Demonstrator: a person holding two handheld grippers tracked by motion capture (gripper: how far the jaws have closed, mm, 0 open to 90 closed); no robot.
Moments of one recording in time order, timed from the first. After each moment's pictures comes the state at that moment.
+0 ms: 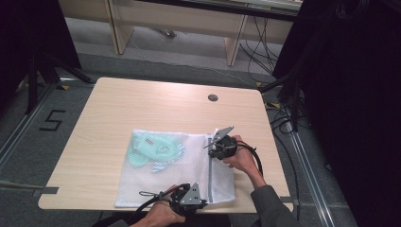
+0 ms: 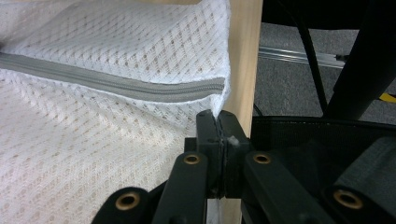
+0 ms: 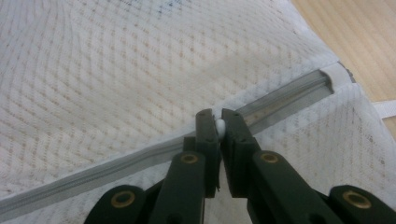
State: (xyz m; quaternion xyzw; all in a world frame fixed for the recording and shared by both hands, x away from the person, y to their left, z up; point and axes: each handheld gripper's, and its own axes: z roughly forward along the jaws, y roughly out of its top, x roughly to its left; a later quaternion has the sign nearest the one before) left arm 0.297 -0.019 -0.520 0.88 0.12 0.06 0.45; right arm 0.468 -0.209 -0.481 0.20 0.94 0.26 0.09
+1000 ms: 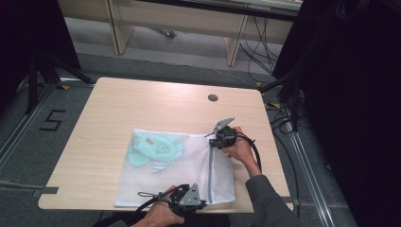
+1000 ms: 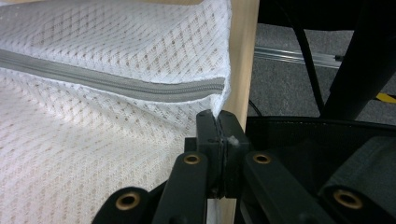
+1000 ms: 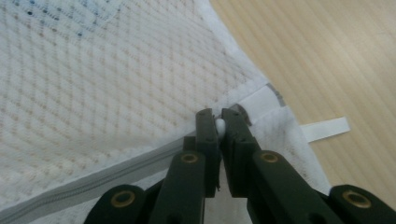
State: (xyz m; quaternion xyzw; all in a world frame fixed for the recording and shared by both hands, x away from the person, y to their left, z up) left arm 0.295 -0.016 -0.516 0.88 0.12 0.05 0.45; right arm 0.504 -0.211 -0.484 0.23 0.93 0.26 0.12
